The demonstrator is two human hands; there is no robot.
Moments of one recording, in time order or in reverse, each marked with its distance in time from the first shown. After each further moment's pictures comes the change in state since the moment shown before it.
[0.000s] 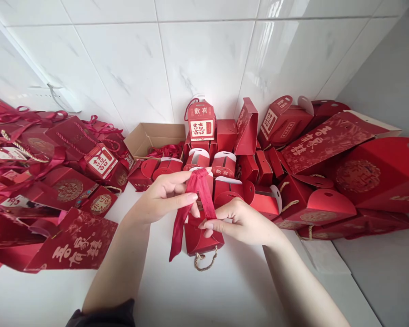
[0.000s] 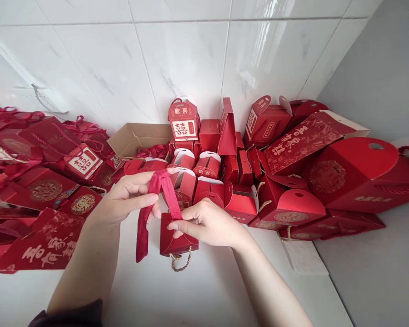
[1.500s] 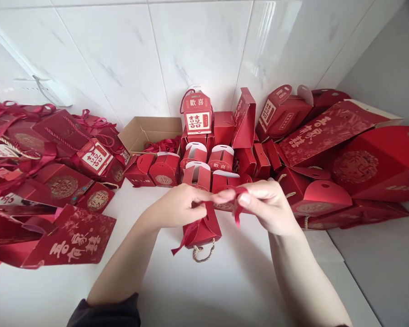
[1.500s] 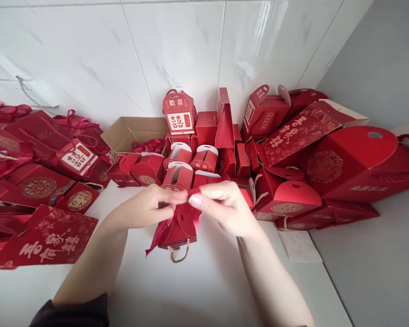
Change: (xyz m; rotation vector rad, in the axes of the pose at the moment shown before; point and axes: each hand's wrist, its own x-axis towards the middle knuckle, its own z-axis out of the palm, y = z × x) left_hand 0.016 -0.017 0.027 0.566 -0.166 -0.076; right_hand -0.021 -0.012 -0.016 0.335 0.373 -0.221
